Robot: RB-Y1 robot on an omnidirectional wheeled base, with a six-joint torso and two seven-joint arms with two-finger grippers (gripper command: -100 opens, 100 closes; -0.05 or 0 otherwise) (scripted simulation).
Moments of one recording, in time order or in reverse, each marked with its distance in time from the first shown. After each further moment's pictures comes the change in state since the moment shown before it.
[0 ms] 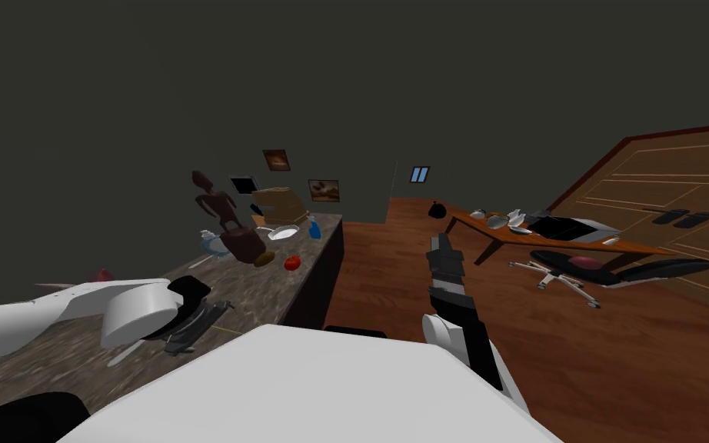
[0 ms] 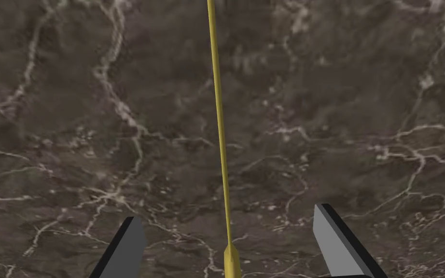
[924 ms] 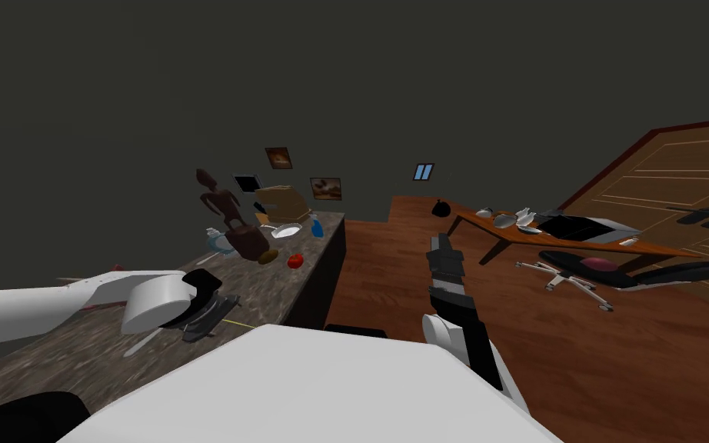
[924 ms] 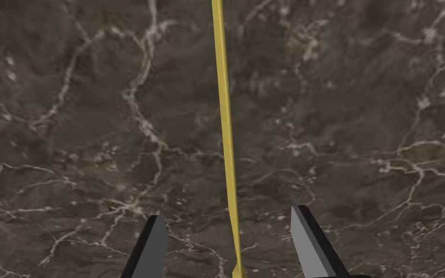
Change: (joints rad) left arm -0.007 0.074 0.018 -0.041 0.049 -0.014 0.042; right arm 0.000 0.000 0.000 0.000 0.000 0.000 0.000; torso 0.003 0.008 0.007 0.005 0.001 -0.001
